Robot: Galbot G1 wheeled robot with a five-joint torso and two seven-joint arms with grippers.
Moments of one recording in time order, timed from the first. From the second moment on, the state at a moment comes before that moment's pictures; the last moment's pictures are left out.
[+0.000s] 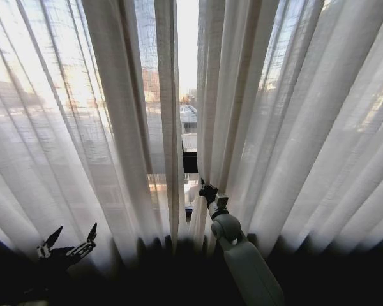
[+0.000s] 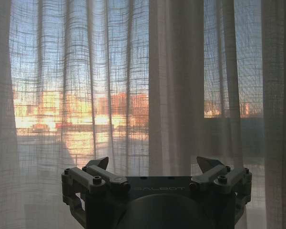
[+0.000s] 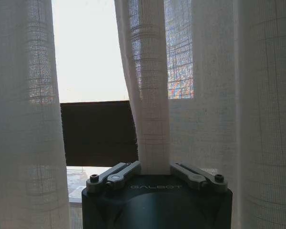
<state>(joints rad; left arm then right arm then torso) 1.93 -1.47 -1.07 -2.50 -0.47 0.09 0.14 -0.86 1.40 0.19 1.77 0.26 -0.29 0.22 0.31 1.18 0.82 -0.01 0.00</state>
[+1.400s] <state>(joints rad) 1.96 -1.48 -1.07 -2.50 -0.48 0.06 0.14 -0.87 1.39 0.21 1.81 0.27 -0.31 0.22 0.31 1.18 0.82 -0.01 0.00</state>
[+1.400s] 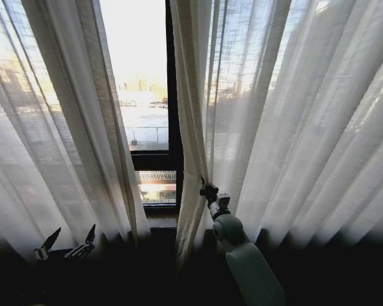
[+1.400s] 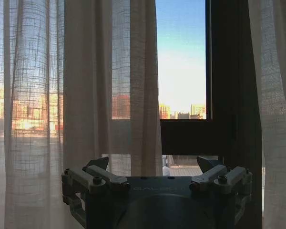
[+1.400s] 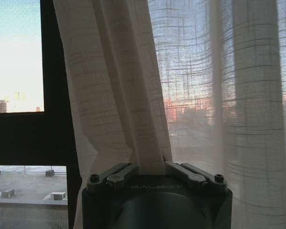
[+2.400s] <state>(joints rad) 1.97 -1.50 -1.07 -2.50 -0.46 0.03 0.15 -0.89 1.36 0.22 1.84 0.27 -0.31 0.22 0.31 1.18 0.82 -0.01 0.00</state>
